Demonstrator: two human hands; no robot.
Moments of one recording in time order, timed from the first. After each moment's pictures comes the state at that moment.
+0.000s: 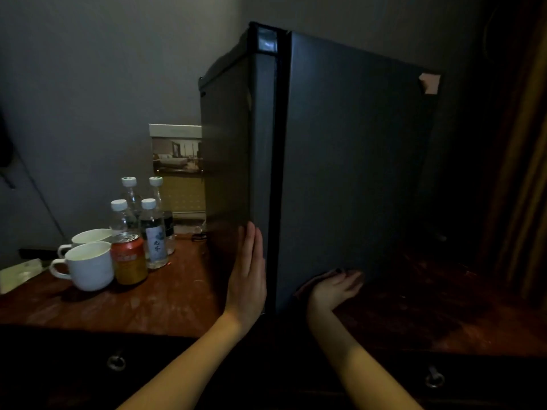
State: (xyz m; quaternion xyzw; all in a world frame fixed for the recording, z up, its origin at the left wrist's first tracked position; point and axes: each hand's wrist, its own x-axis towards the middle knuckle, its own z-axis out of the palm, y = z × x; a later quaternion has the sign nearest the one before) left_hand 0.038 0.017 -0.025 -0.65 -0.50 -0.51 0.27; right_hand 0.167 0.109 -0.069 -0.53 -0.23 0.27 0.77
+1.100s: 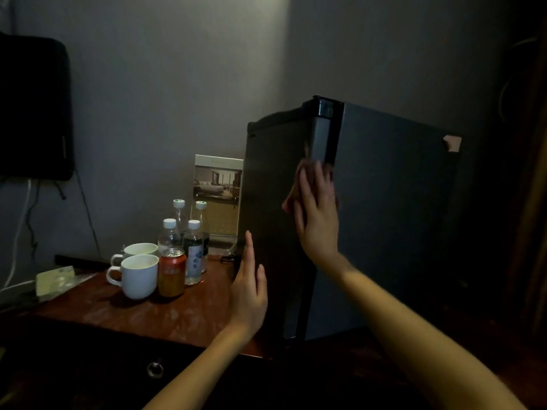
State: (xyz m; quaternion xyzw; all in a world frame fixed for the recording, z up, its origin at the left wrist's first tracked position) left_hand -0.017 -0.034 0.012 -0.60 -0.45 -0.66 0.03; right_hand 0.105 0.045 0.130 -0.22 -0.74 -0.25 0.59
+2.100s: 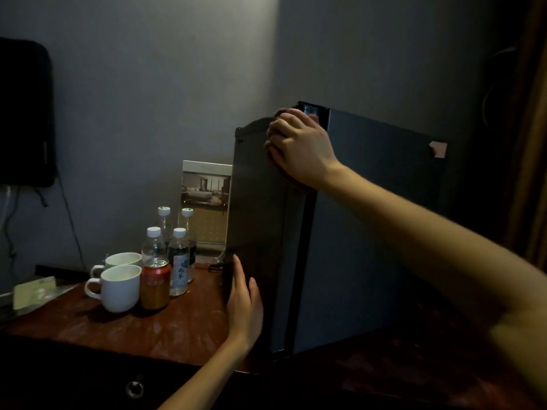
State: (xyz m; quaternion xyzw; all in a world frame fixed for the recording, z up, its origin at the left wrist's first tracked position) left_hand 0.002 -0.008 0.001 -0.52 -0.53 -0.66 -0.12; right_hand 0.101 0.034 0.282 -0.21 -0.73 -0.54 0.37
